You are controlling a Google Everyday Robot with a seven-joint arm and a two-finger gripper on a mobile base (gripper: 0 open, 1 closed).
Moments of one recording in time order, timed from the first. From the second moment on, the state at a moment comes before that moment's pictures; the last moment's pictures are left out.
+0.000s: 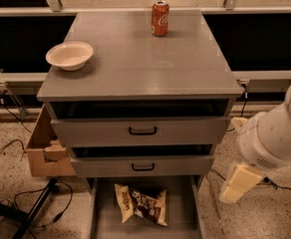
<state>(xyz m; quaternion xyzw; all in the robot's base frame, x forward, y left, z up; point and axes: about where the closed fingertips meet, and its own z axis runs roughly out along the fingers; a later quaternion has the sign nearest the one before) 0.406 -0.204 0.813 -0.57 0.80 -0.03 0.19</state>
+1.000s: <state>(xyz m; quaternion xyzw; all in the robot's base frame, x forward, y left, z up) 0.414 -0.204 0.662 -0.51 0.84 -0.04 0.17</state>
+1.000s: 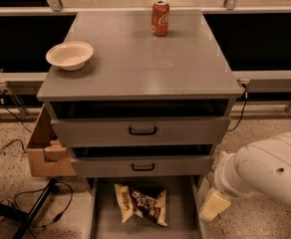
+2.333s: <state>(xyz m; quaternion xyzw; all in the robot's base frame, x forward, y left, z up) 0.417 -0.185 0.494 -0.52 0.83 0.03 0.21</state>
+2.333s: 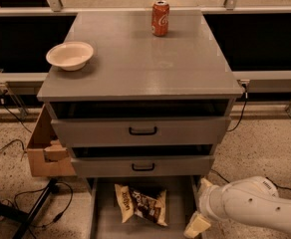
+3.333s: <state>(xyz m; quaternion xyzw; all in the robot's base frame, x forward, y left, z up) 0.442 -0.156 0.381 -0.54 0.81 0.08 0.21</state>
